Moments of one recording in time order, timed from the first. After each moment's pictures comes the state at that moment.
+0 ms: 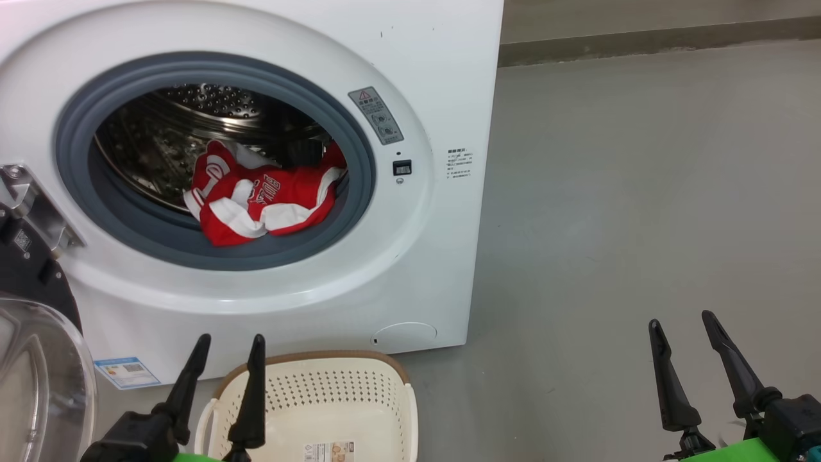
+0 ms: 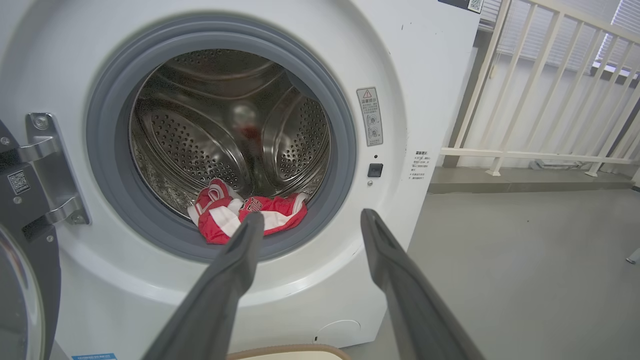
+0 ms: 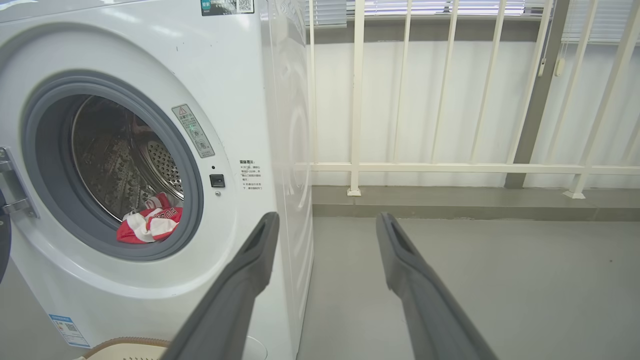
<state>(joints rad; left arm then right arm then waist) 0.00 0.14 -0.13 0.01 -0.32 0.04 -0.16 0.14 -0.04 -0.08 -0.02 0.19 0.12 -0.25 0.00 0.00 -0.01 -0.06</state>
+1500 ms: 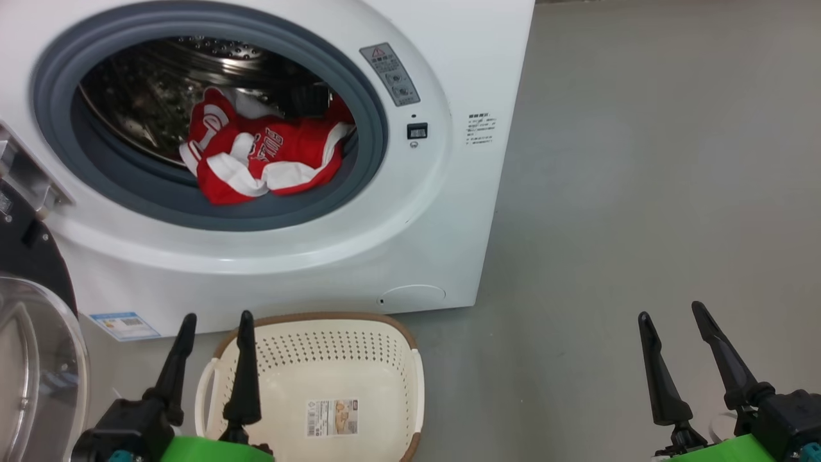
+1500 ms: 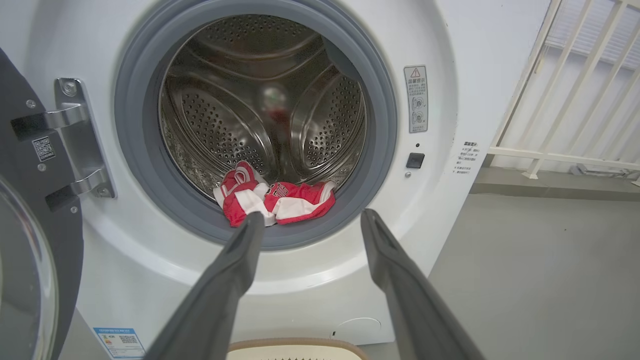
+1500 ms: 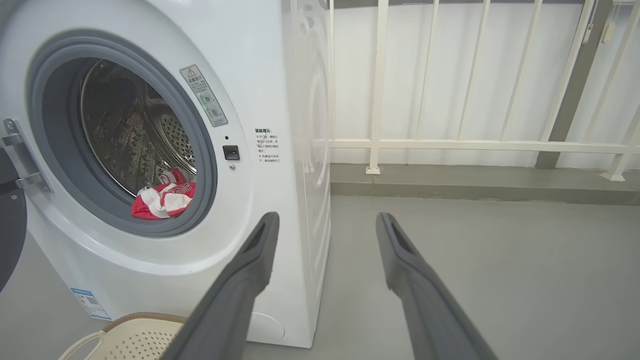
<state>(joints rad) -0.03 0.13 -0.13 -0.01 -0.32 0.13 -0.18 0.14 -0.04 -0.05 -0.05 0.19 0.12 -0.25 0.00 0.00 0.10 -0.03</state>
